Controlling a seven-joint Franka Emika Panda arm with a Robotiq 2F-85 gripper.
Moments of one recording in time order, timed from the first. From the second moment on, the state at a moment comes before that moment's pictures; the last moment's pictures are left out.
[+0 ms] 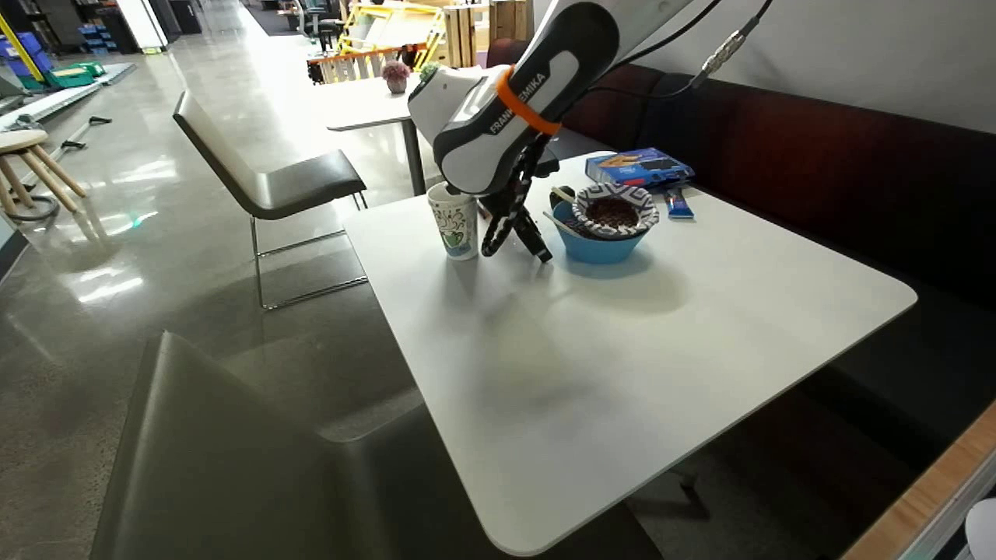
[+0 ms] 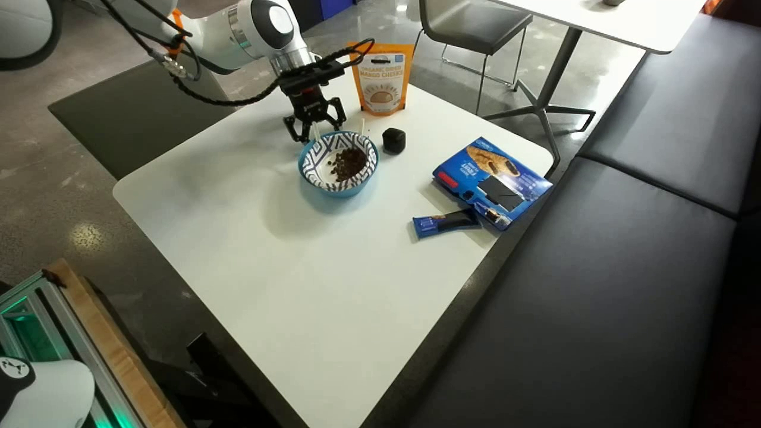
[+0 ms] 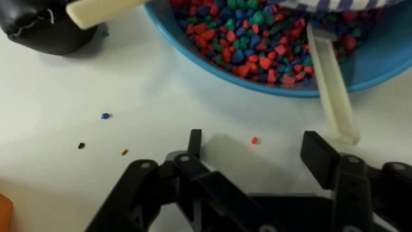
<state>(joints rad) 0.22 0.94 0.08 -1.35 -0.58 1.93 -0.69</state>
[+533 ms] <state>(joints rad) 0.23 0.96 0.07 -1.30 -0.59 1.89 -0.75</state>
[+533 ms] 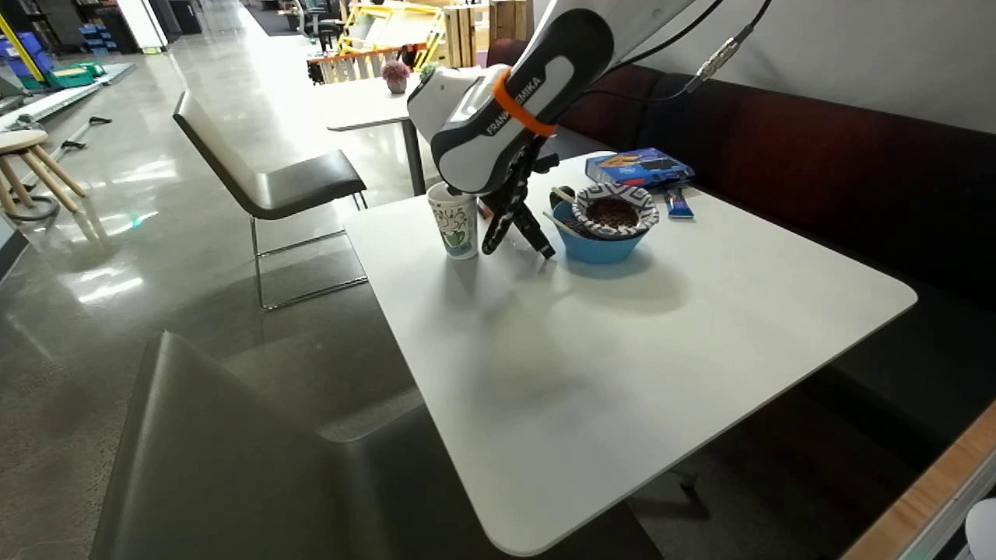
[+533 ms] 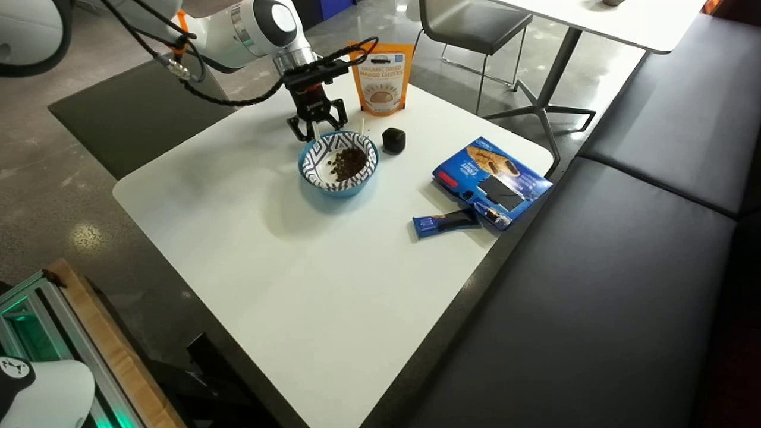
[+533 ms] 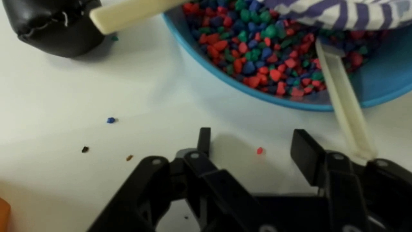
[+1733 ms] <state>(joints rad) 0.22 0.95 0.07 -1.30 -0.58 1.90 -0.76</state>
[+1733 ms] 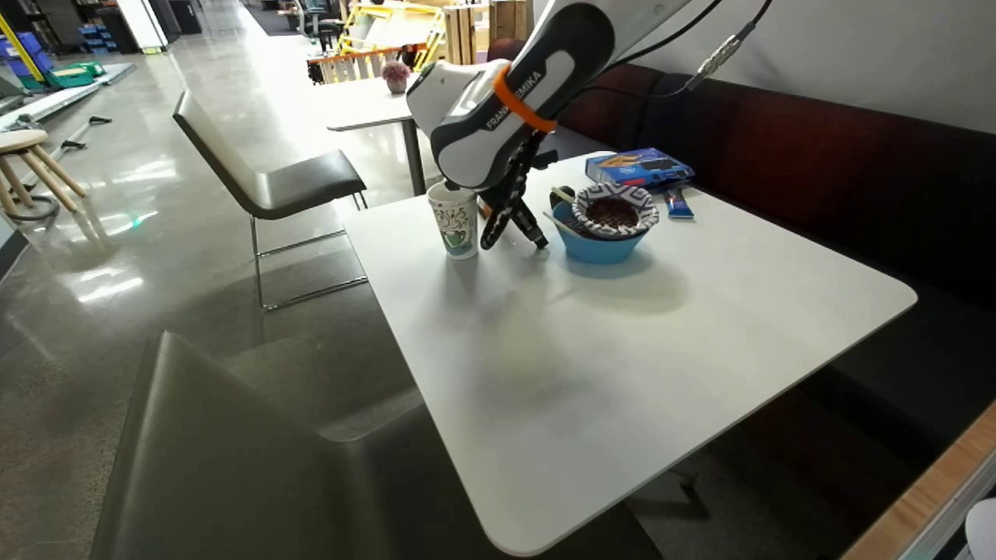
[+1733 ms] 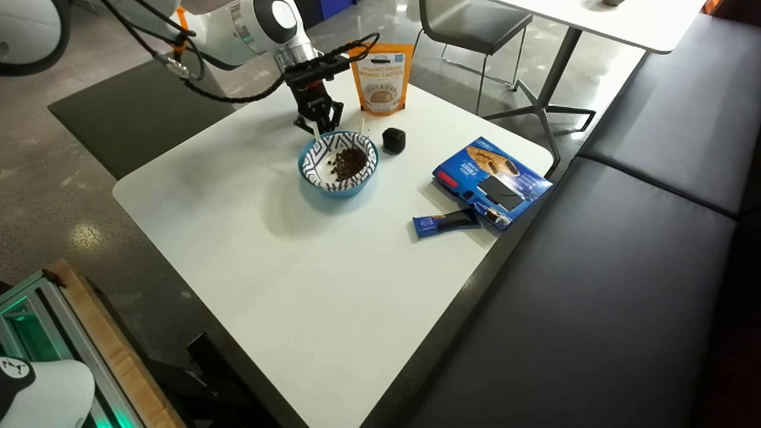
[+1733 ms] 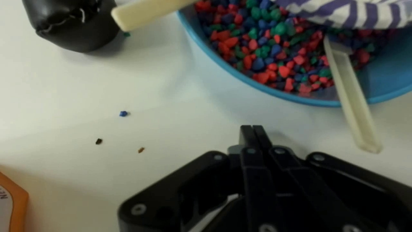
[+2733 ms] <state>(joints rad) 0.20 0.76 0.07 -1.55 -0.58 2.09 -0.60</state>
